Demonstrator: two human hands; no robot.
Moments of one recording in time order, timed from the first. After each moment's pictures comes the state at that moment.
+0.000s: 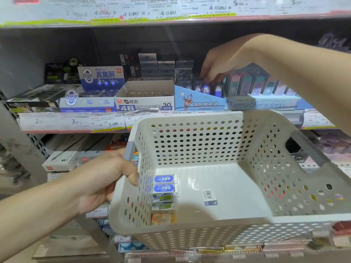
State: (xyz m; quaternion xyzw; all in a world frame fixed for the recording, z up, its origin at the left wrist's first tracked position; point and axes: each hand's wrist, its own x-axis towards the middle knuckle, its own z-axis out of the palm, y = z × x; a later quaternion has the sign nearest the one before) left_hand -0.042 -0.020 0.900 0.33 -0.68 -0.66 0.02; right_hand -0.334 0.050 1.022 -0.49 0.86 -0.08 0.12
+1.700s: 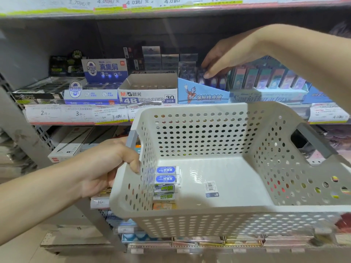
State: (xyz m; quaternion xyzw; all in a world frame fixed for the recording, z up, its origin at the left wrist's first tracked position) left_hand -0.044 -0.024 0.904 0.34 -0.69 -0.63 0.01; right_hand -0.307 0.070 1.022 -0.53 0.85 -0.04 0.07
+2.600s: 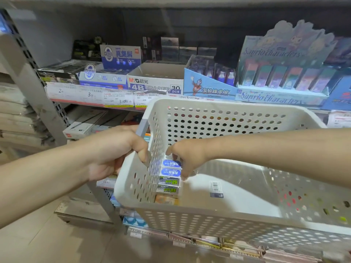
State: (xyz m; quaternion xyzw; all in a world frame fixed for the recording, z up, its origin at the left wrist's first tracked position) left_hand -0.055 0.017 0.909 0.38 -0.69 -0.62 0.05; right_hand -0.233 0.057 0.848 -0.70 0.68 0.13 0.19
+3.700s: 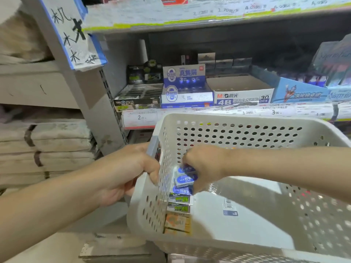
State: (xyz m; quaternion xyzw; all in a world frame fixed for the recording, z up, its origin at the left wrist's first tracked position) left_hand 0.101 -0.153 0.916 0.31 -0.74 -0.60 -0.01; right_hand -0.080 -0.082 0.855 -0.67 0.73 0.09 0.03
